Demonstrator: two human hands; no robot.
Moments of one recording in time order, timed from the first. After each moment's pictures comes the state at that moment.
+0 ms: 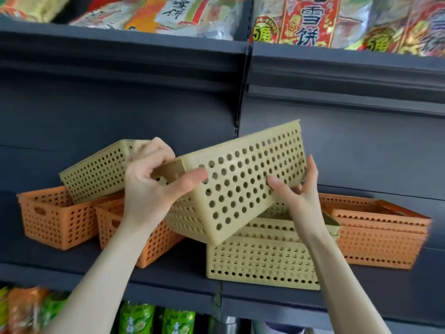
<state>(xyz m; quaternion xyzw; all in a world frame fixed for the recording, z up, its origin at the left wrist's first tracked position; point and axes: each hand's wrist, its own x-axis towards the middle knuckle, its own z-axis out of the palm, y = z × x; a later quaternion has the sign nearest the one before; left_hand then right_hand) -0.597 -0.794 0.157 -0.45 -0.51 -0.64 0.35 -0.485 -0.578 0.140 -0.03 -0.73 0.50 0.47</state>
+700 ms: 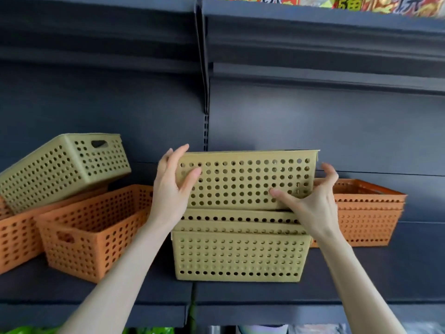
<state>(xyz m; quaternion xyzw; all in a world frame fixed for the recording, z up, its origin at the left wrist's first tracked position) -0.651 -0.669 0.115 -0.44 -0.62 -0.61 0.23 -0.462 -0.492 0.111 -0.25 -0.75 0.29 0.54</state>
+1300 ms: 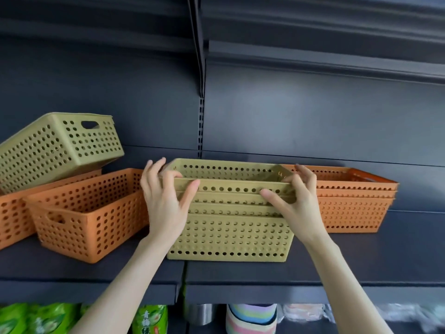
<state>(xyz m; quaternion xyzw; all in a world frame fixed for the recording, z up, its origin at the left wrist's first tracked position) -0.644 -0.654 0.052 -0.39 -0.66 -0.52 0.38 -0.457 -0.482 0.073 -0.17 -0.81 0.26 0.50</state>
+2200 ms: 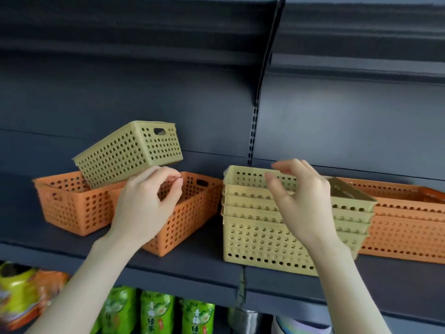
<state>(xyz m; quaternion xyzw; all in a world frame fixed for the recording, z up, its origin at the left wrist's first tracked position) -0.666 -0.812 0.097 -0.42 -0.72 -0.38 0.41 -0.516 -0.617 0.124 -0.10 -0.82 0.17 0.54</state>
